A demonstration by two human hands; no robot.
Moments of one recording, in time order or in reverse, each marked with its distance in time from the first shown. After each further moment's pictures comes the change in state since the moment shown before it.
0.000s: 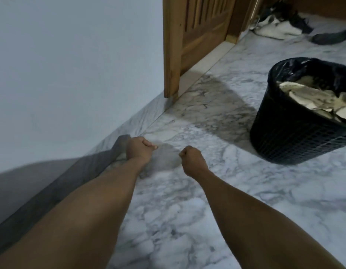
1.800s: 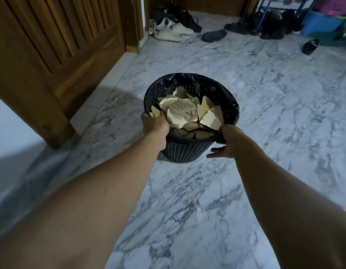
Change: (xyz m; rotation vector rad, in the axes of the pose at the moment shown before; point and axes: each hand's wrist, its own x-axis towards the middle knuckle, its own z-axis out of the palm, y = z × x) left_hand -0.114 0.360 0.228 -0.428 -0.368 -0.188; right_hand -0.021 0.197 -0.376 1.150 0.404 0.806
